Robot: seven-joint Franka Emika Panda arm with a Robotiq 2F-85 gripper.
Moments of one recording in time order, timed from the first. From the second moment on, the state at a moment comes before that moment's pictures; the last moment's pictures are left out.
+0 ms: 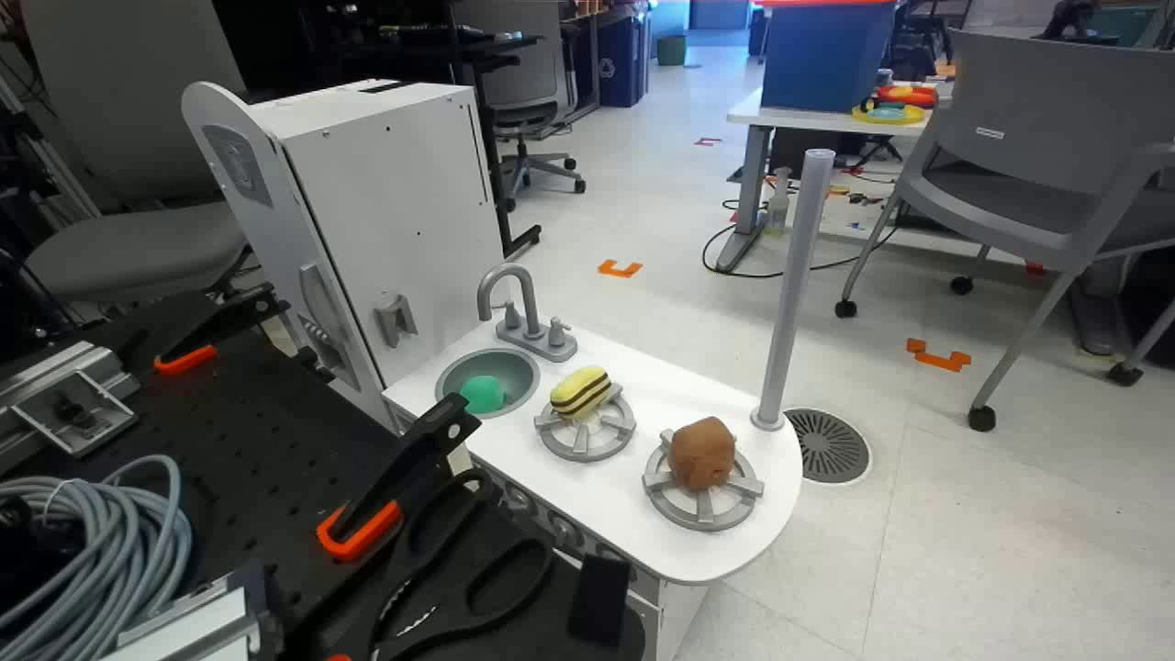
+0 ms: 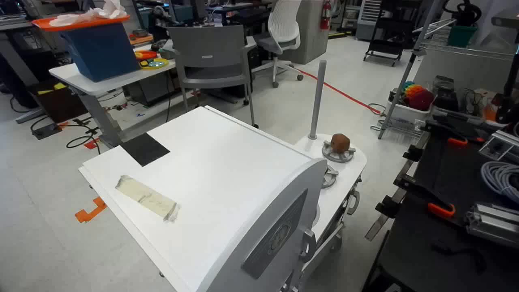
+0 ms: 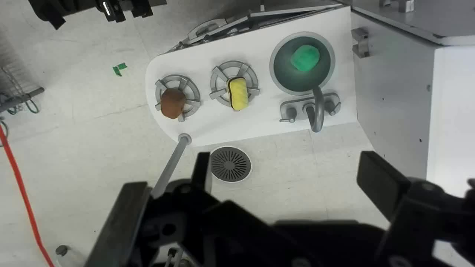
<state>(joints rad) -0.02 -0.28 0.35 -2.37 -0.15 2.18 0.59</state>
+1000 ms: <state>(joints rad) -0.01 -0.28 0.34 -2.37 -0.16 2.18 0.59</state>
